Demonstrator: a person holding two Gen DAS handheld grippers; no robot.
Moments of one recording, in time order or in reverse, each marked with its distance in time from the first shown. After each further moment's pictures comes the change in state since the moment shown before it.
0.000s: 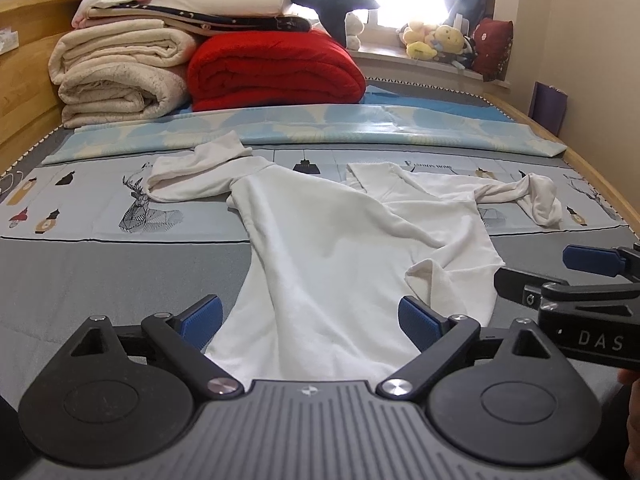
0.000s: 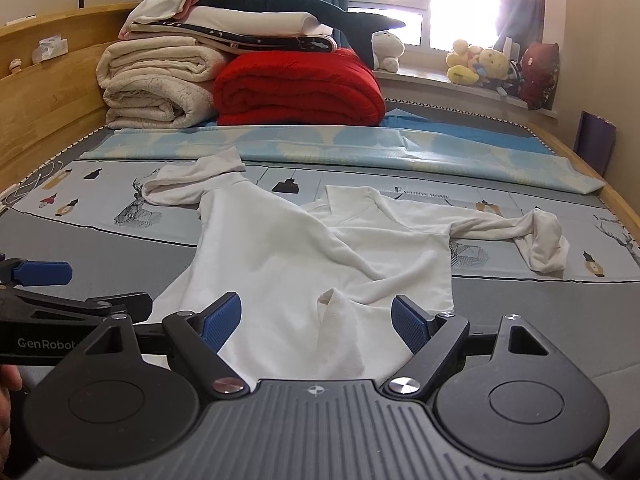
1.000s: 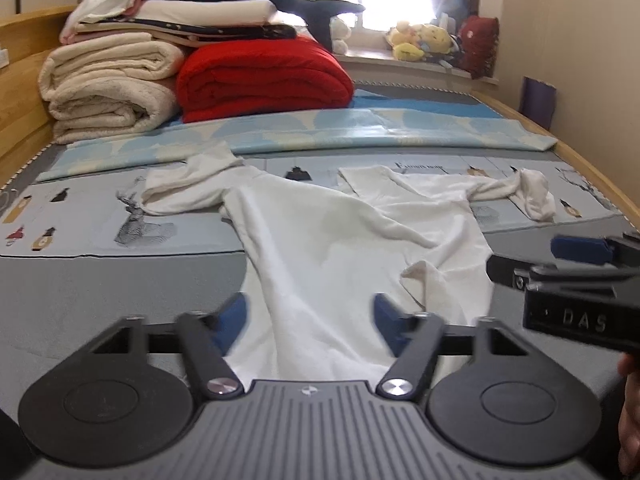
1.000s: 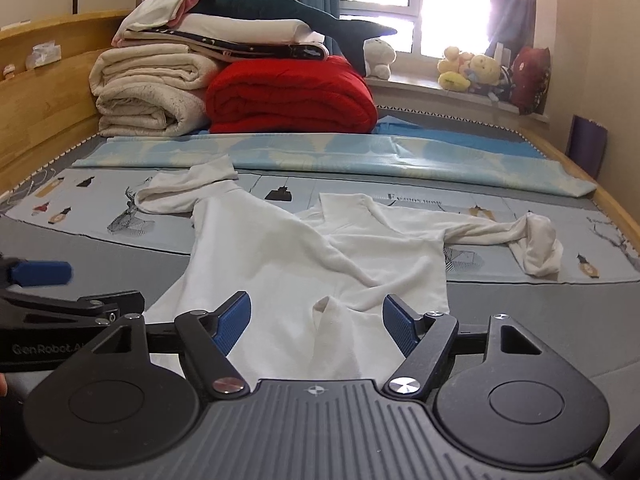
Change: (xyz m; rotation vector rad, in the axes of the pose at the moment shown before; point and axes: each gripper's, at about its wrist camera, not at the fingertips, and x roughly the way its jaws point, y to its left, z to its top) left arm 0.000 -0.004 0.002 0.056 -0.006 -0.028; right arm 0.001 0.001 0.000 0.018 -0.027 -0.024
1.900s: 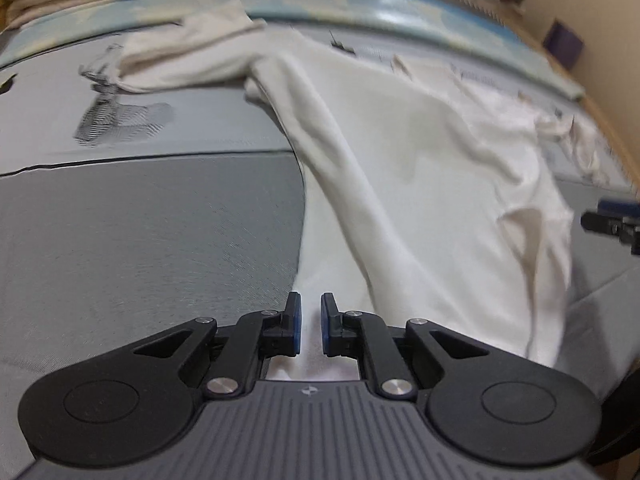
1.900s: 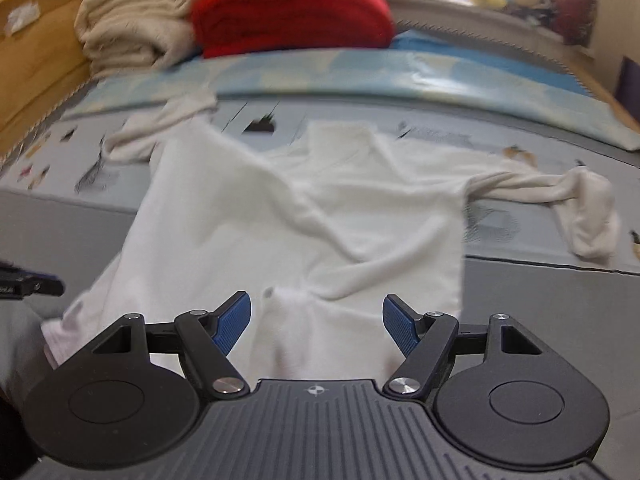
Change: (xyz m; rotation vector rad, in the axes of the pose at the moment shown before) left arm 0.166 0.121 0.004 -0.060 0.389 -0.129; right arm 0.140 -0.062 0.025 -0.029 0.282 0.102
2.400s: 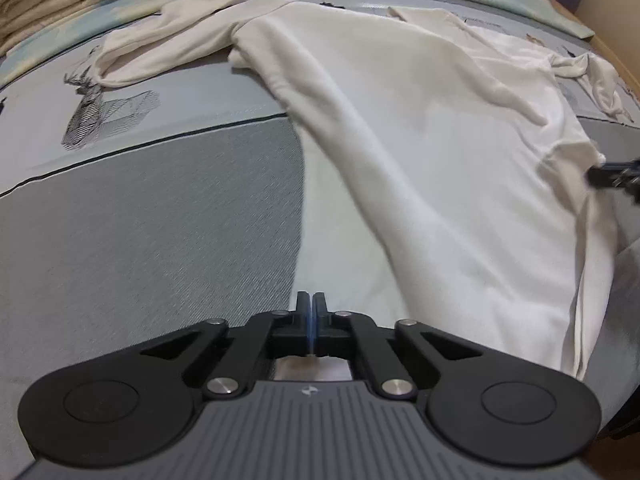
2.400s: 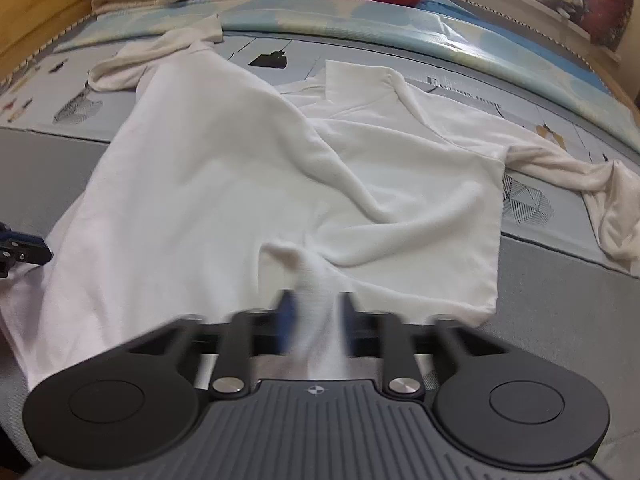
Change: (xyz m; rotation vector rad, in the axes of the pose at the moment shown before) left arm 0.023 -0.014 -0.009 0.105 0.064 0.097; right arm 0.050 0.012 -0.012 -0.074 0.105 -0.033
